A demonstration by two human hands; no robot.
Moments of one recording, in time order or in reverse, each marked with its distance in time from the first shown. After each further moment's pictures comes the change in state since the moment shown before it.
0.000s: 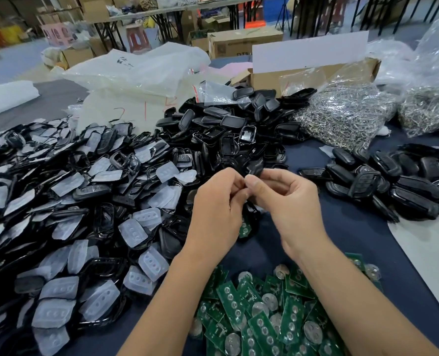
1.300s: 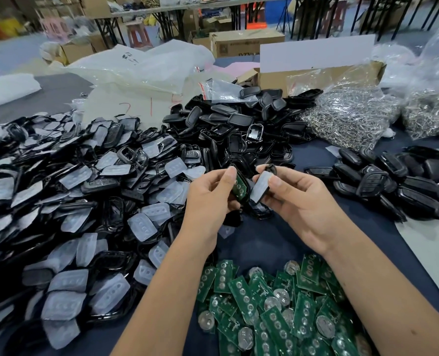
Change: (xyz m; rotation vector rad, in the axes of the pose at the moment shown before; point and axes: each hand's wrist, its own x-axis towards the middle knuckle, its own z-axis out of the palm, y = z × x) left_hand 0.004 -0.009 -0.015 -0.670 -0.004 -0.634; right_hand 0.008 -0.006 -0.017 0.269 -0.351 0.168
